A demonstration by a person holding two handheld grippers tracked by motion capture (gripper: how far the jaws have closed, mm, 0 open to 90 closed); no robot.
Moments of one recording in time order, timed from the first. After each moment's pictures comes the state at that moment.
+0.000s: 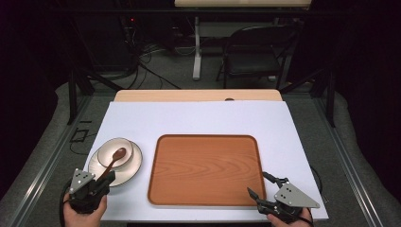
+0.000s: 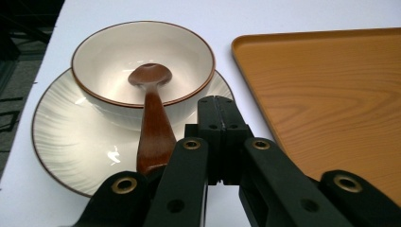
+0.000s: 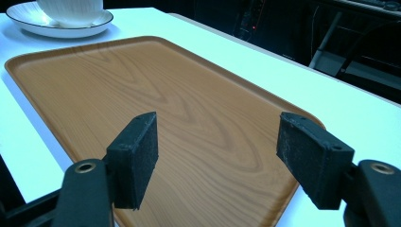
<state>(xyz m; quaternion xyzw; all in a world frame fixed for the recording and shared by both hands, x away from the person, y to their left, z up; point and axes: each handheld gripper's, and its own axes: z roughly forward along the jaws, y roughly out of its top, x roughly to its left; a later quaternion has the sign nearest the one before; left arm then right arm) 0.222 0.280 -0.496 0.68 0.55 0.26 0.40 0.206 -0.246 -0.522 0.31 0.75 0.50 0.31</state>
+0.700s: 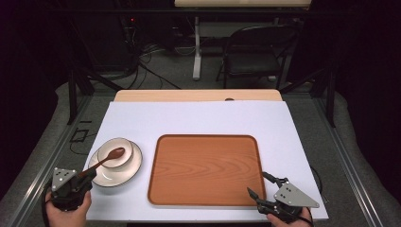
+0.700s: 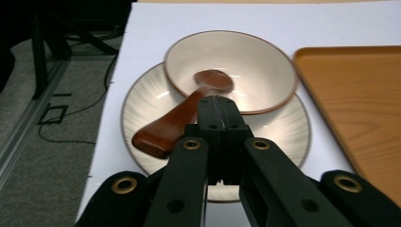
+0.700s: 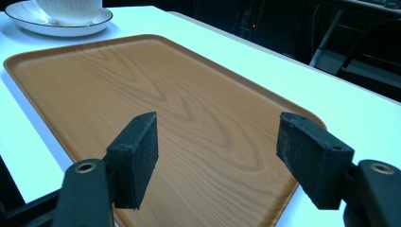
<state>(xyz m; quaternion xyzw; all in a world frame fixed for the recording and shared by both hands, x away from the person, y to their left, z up) 0.229 0.322 -0.497 0.64 0.60 0.30 0.38 0.206 -0.246 -0.523 0.31 0.75 0.50 0.30</state>
